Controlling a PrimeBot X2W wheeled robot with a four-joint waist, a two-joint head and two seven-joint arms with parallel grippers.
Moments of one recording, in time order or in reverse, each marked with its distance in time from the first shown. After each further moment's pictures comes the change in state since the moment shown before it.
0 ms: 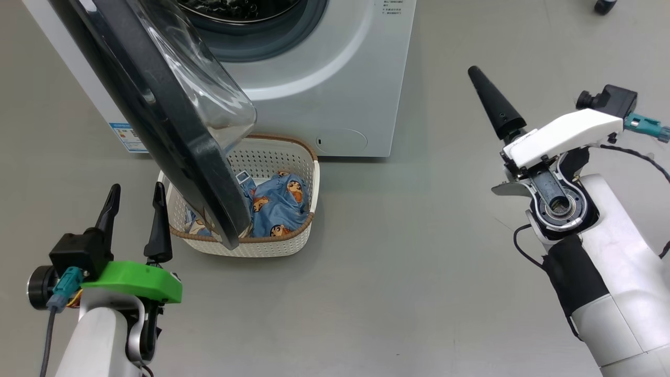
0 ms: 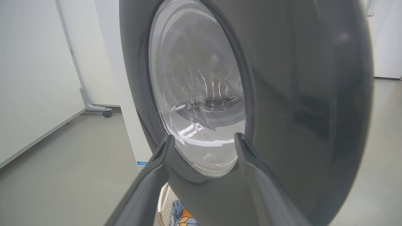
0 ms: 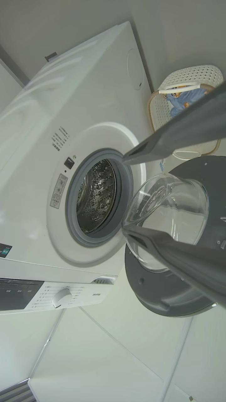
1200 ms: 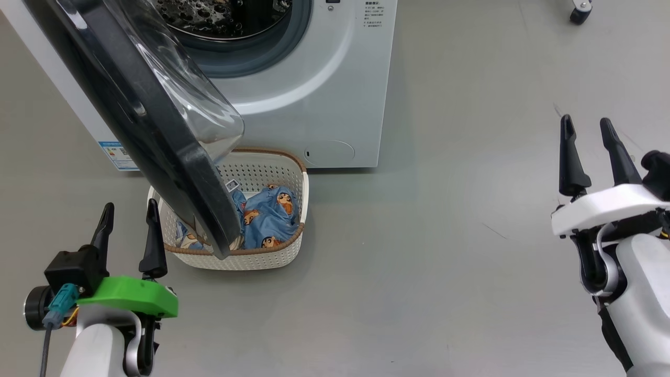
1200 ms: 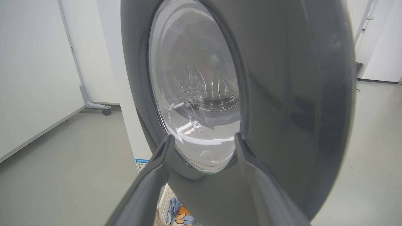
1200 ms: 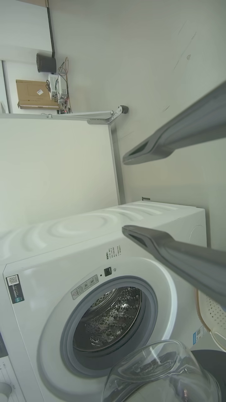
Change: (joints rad) left arm 0.055 -0.015 0.036 -0.010 0.000 0.000 0.000; right arm 0.209 -0.161 -0.071 -0.055 -0.766 -0.146 -0.348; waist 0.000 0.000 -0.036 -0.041
